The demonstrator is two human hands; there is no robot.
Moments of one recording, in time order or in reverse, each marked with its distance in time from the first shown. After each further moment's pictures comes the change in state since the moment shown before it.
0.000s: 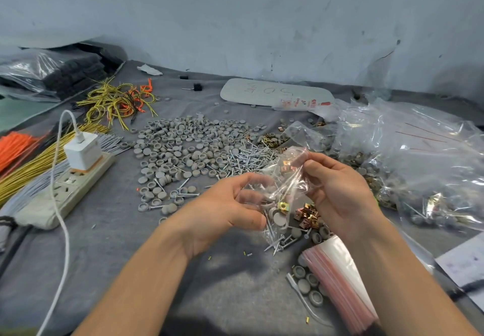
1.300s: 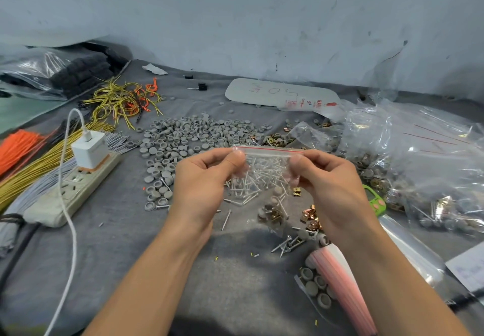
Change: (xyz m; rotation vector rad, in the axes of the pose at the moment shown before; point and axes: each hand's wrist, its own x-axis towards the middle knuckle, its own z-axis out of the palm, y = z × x) left_hand -0.001 0.018 -0.002 -0.208 0.669 0.369; right_hand -0.012 0.004 0.023 -0.134 -0.093 -0.216
